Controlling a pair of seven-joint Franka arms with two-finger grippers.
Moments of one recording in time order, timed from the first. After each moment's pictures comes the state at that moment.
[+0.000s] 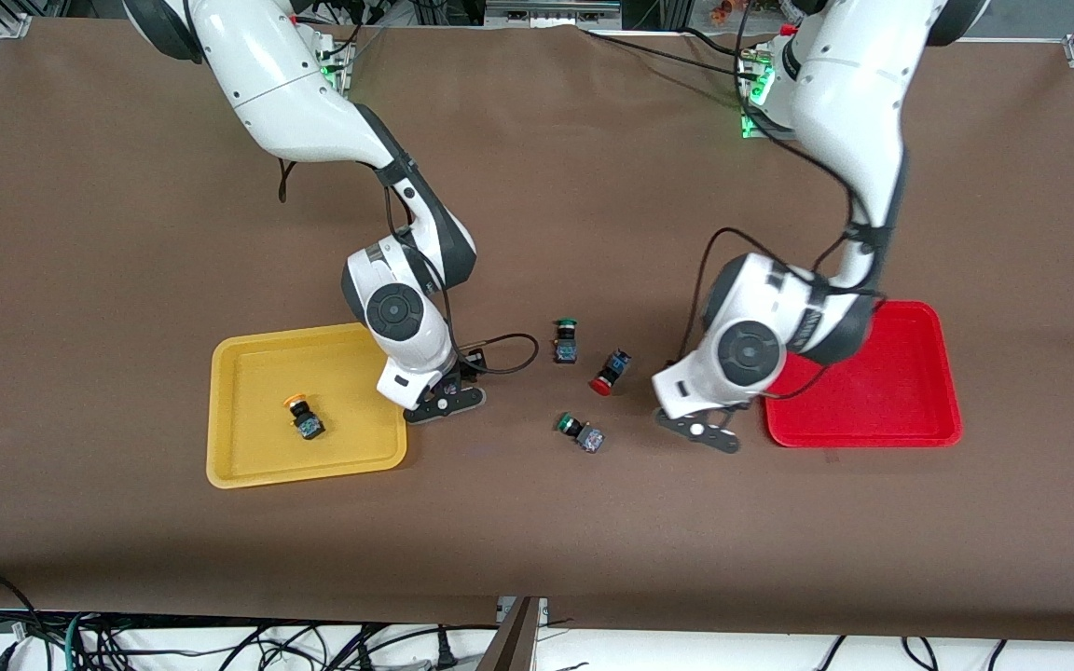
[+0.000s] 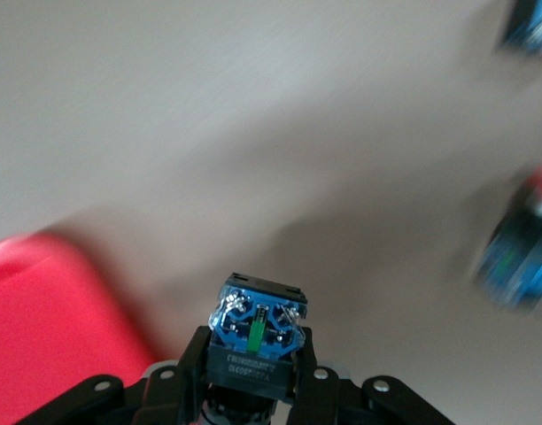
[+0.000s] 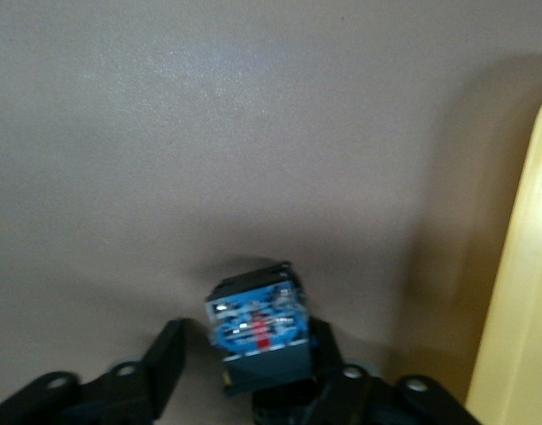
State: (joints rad) left arm -0.40 0.72 0.10 -1.40 -0.01 1.89 0.11; right arm 0.54 0.85 0.00 -1.46 0.04 2.35 0.22
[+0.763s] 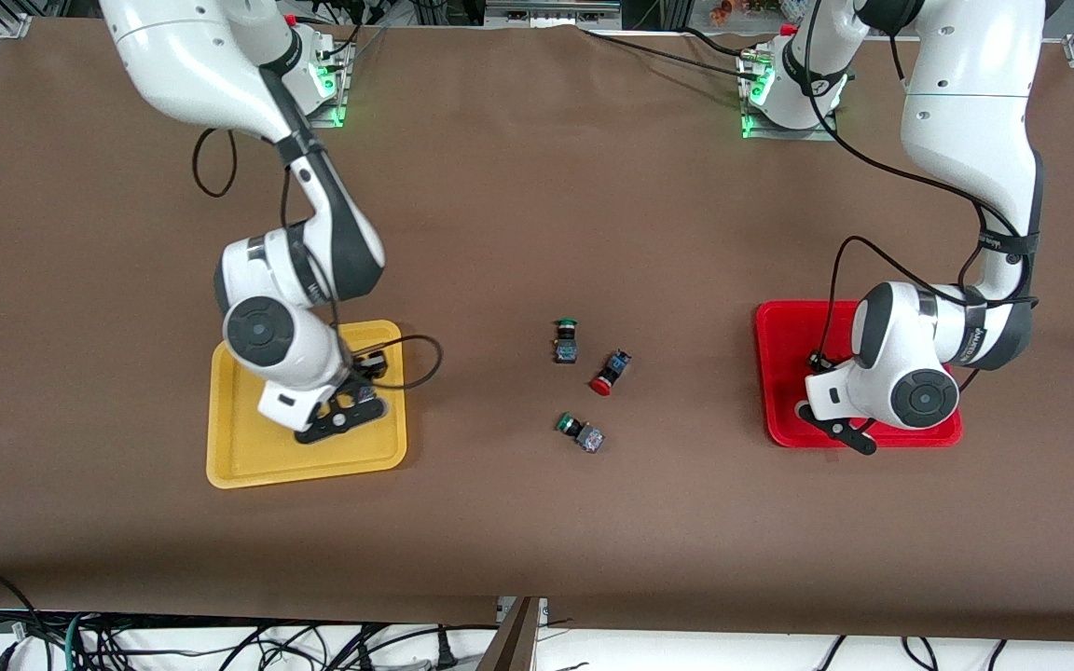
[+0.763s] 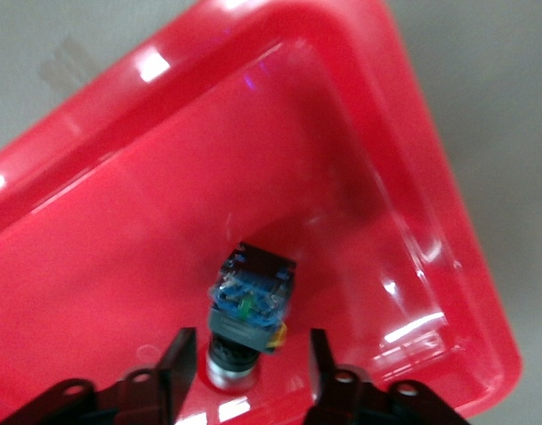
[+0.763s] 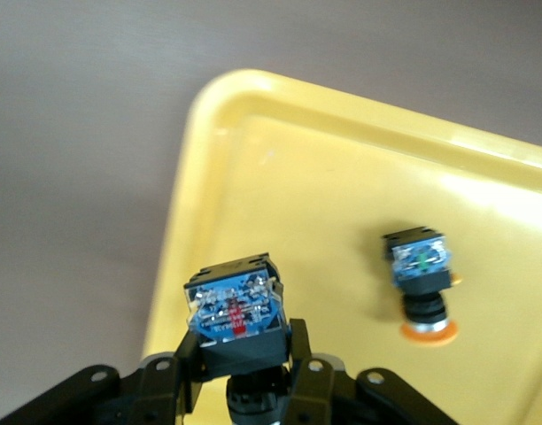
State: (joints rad) left arm -0.19 0.70 0.12 -1.56 0.05 1.92 0.42; right arm 0.39 0.68 -0.07 -1.49 0.03 2.12 -0.06
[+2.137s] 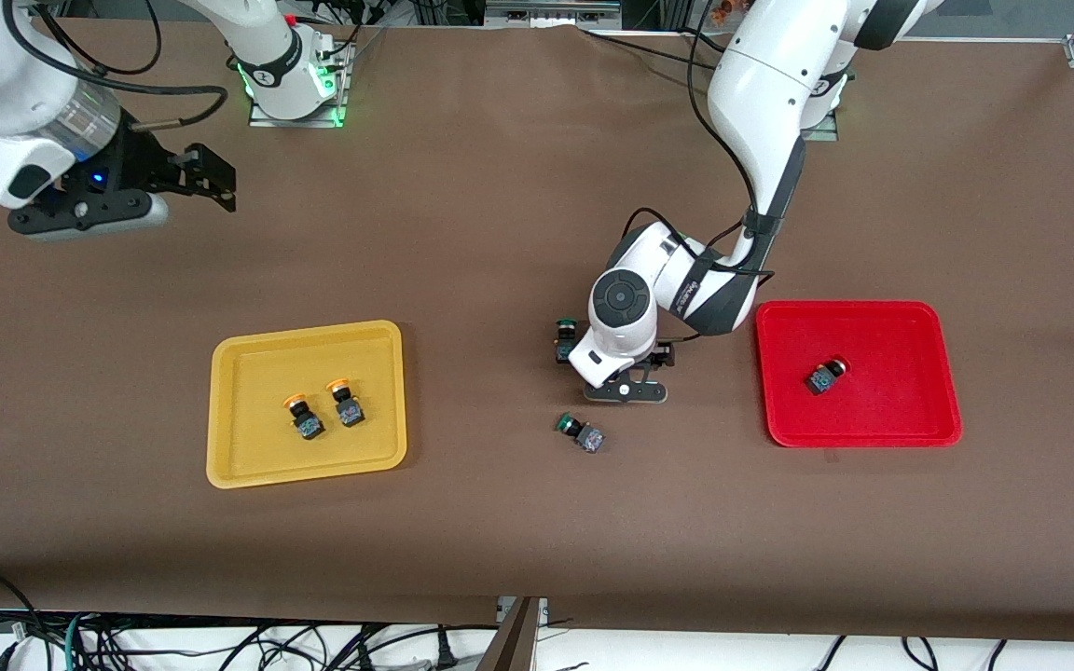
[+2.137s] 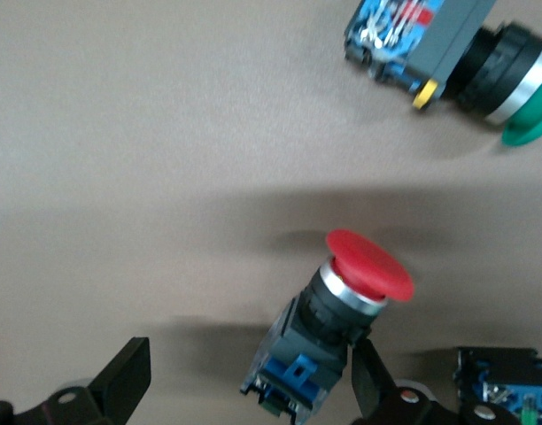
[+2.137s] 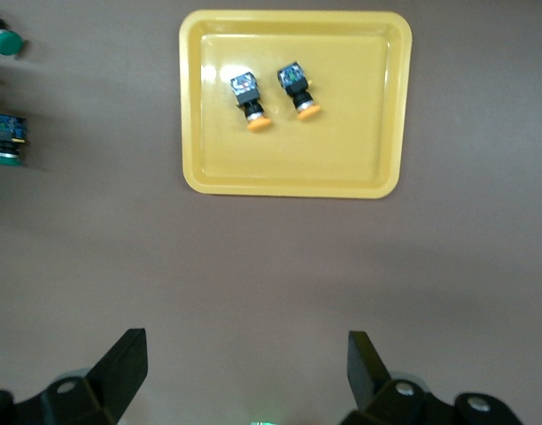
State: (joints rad) left arm -0.63 0.82 0.06 -1.45 0.05 2.16 -0.57; right arm 0.32 -0.04 -0.11 -1.69 0.03 1.59 0.07
